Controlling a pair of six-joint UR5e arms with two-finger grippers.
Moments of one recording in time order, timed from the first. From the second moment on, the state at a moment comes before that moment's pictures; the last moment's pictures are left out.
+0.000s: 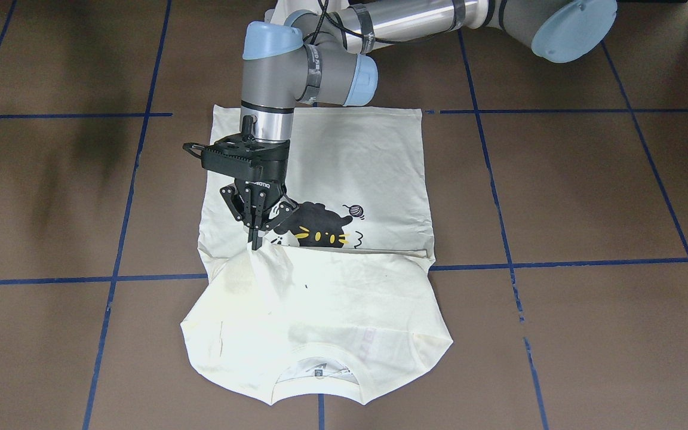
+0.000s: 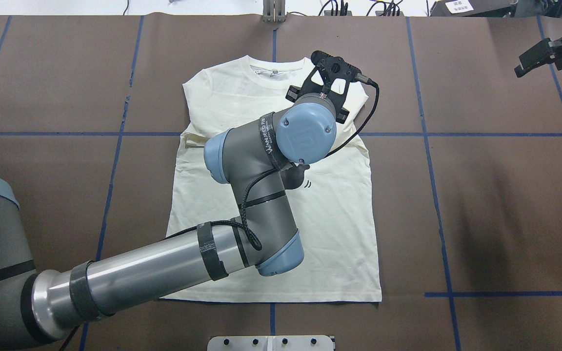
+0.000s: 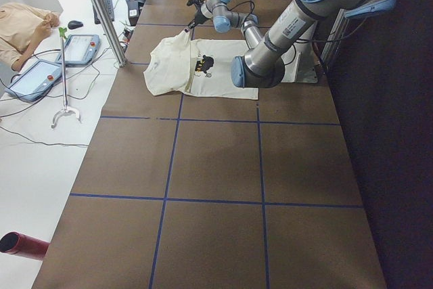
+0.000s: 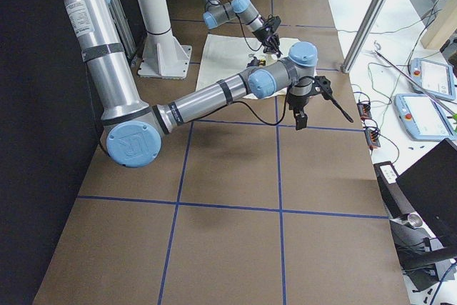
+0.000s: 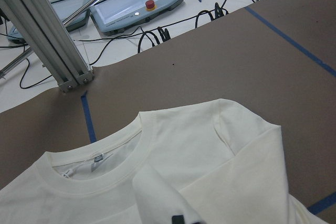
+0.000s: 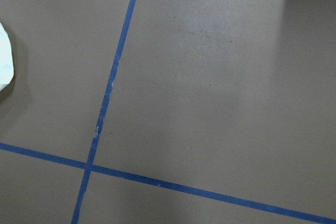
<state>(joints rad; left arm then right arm) -0.46 -2.64 -1.25 -2.03 -1.25 -0.81 1.28 -1.27 1.70 -1.54 2.27 0.32</state>
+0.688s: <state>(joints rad) -0.55 -2.62 -1.25 -2.11 -1.56 -0.91 1.28 -1.26 1.70 -1.48 2.27 0.33</state>
